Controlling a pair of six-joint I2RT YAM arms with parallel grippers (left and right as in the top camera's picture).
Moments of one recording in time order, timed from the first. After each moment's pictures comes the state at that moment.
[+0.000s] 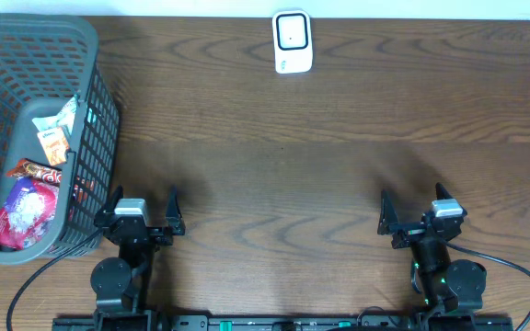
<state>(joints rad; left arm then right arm) 0.03 0.01 0.02 -0.10 0.08 -0.04 0.04 0.01 0.01 -0.07 -0.11 0.04</state>
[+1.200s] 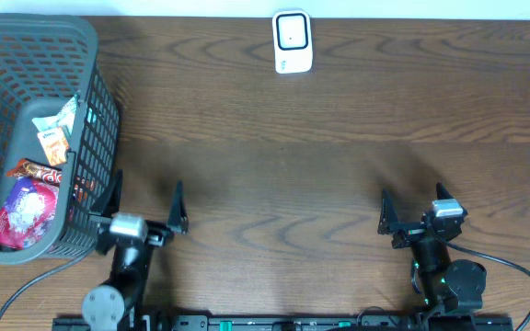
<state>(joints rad) 0.03 0.01 0.01 0.33 0.25 -0.04 0.04 0.01 0.01 -0.07 -0.10 0.04</state>
